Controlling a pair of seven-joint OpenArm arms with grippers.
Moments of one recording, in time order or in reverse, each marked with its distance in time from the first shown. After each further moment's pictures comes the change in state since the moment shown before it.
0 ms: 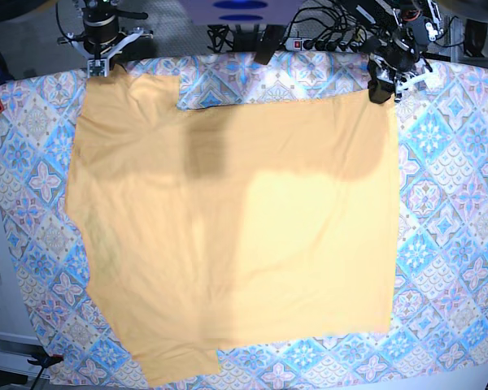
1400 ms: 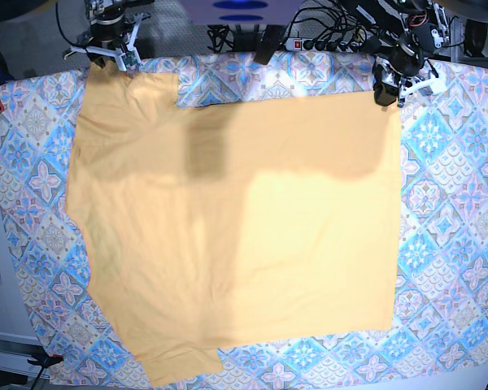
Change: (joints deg) left arm -0.7 -1.7 0.0 1.0 1.5 1.3 -0.2; right arm 0.3 1.6 -6.9 -2.0 -32.5 -0.2 -6.3
